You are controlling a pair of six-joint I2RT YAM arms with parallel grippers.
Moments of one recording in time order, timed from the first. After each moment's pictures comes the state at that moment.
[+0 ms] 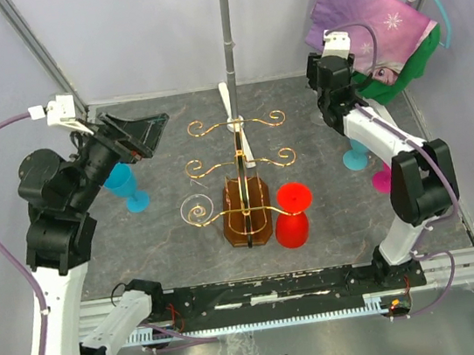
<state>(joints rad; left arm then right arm) -0.27 0.86 1.41 -0.43 0.27 -0.59 0.25 1.70 1.31 0.17 0.51 0.11</state>
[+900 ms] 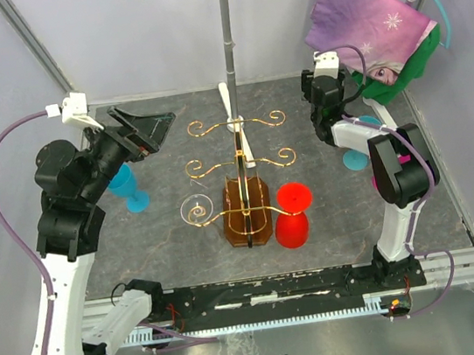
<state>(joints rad) -0.27 0.89 1.35 -0.42 0.26 -0.68 0.25 1.89 1.20 0.55 0.53 0.00</state>
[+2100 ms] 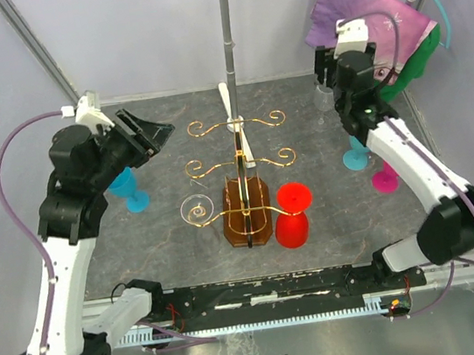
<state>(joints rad) -0.27 0.95 1.40 -0.64 0.21 -0.72 0.28 1.46 1.25 0.10 0.52 -0.03</state>
